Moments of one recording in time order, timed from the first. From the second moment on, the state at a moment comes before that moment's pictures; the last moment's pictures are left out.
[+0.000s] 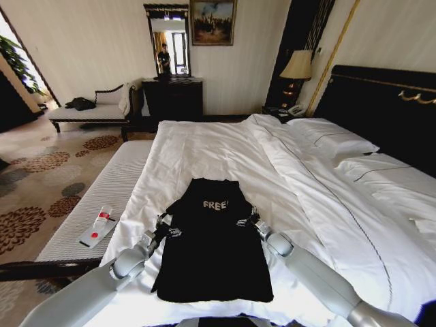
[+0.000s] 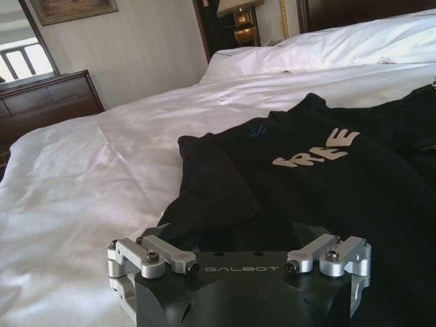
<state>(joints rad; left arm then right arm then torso) 1.06 -0.65 0.12 -1.81 -0.53 0.03 -0.18 -0.86 0.91 -0.13 1.43 0.21 -0.03 0.03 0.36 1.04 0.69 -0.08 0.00</state>
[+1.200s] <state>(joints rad) 0.89 -0.72 0.29 -1.68 -0.45 0.01 -0.20 -0.91 0.89 -0.10 1.47 0.23 -0.03 0.05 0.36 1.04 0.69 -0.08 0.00</state>
